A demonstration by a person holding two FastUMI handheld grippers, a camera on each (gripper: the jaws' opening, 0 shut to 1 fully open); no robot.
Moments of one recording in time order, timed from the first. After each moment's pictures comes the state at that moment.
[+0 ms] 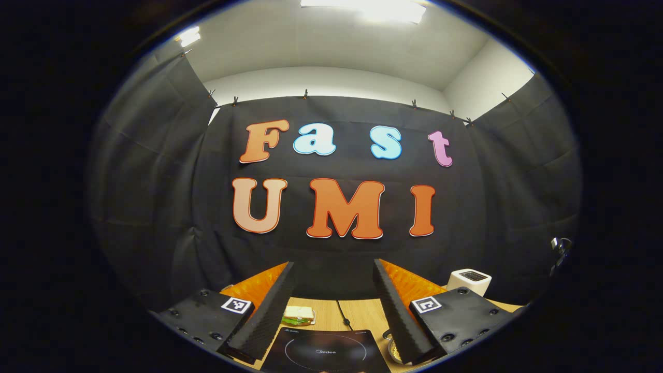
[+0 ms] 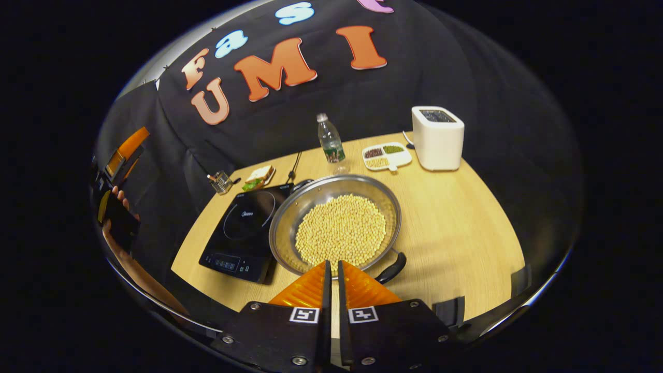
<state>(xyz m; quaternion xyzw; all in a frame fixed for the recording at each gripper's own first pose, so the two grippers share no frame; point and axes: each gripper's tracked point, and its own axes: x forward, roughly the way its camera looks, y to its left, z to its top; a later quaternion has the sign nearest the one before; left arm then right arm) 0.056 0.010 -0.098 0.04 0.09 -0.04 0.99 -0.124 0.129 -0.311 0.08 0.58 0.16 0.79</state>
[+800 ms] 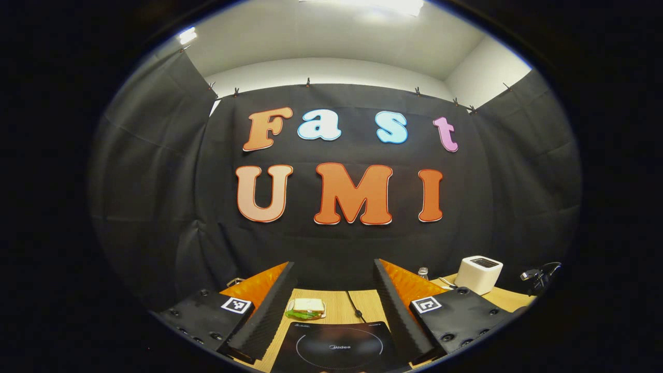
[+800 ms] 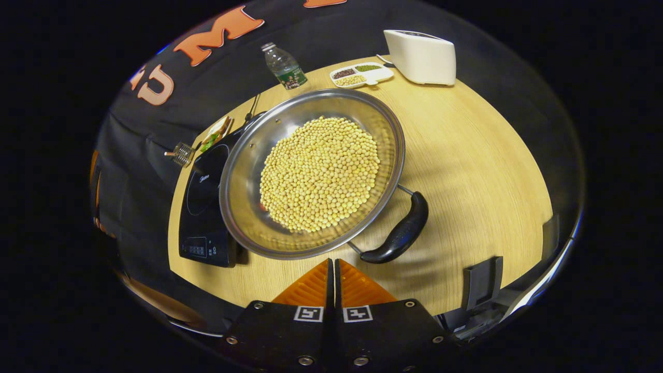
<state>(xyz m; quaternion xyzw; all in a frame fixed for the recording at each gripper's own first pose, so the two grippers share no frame) 0.062 0.037 -0.141 0.06 0.12 -0.03 0.99 -0.166 0.118 -0.386 0.09 0.73 0.08 0.67</state>
